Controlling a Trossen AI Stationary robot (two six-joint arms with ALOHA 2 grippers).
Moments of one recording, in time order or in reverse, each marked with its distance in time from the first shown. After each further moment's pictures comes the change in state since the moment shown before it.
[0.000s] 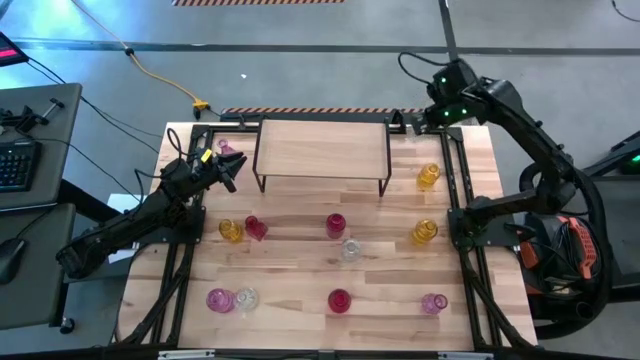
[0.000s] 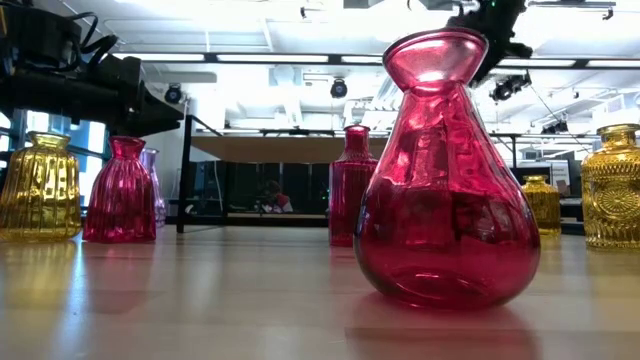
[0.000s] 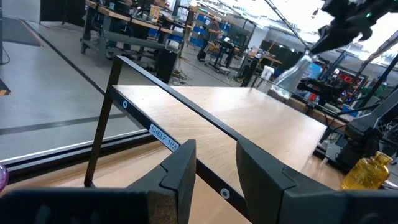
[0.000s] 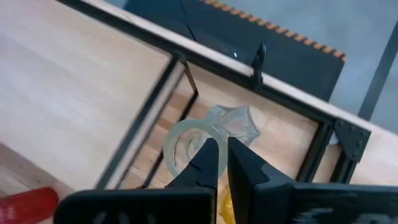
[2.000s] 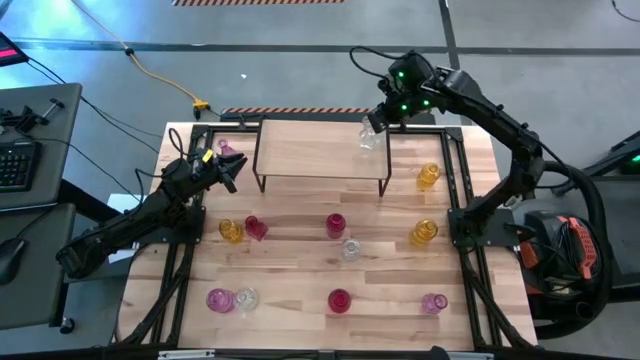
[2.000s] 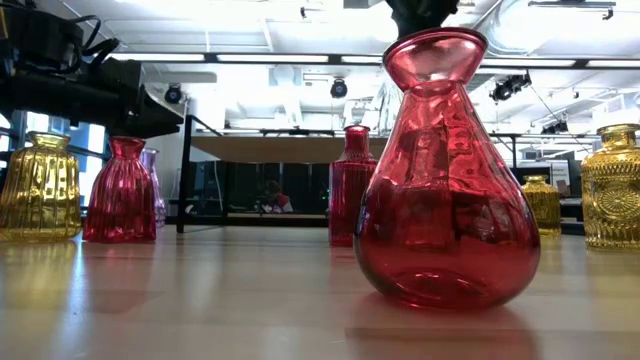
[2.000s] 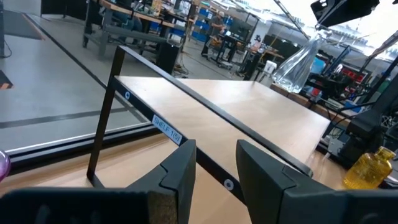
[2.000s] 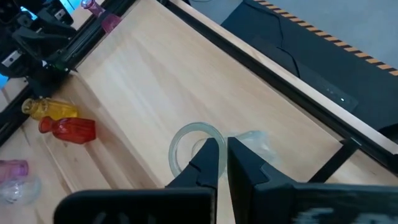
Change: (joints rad) left arm 0.000 0.000 0.000 -0.028 0.000 -0.002; right arm 0.213 0.281 0.250 0.164 -0.209 0.045
